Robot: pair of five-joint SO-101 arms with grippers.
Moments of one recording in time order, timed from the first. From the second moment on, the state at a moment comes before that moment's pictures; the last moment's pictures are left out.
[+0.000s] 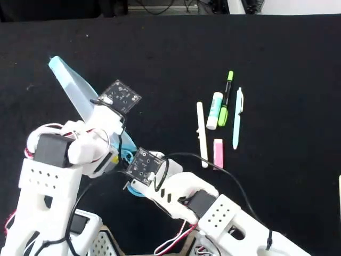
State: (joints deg) left arm 8.7 -46.2 25.2 95.7 -27.4; right arm -47.6 -61.5 87.5 13.7 16.8
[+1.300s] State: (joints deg) left arm 8.2 -46.2 32.3 82.5 -18.9; right arm -41.1 -61.9 87.3 12.9 16.7
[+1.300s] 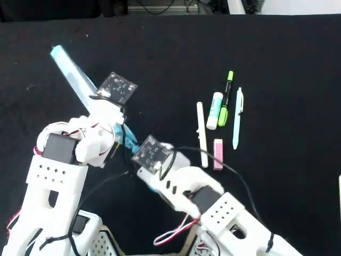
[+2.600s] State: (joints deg) left arm -2.1 -46.2 5.1 94.1 -7.3; right arm -33.9 -61.9 36.1 61.2 24.8
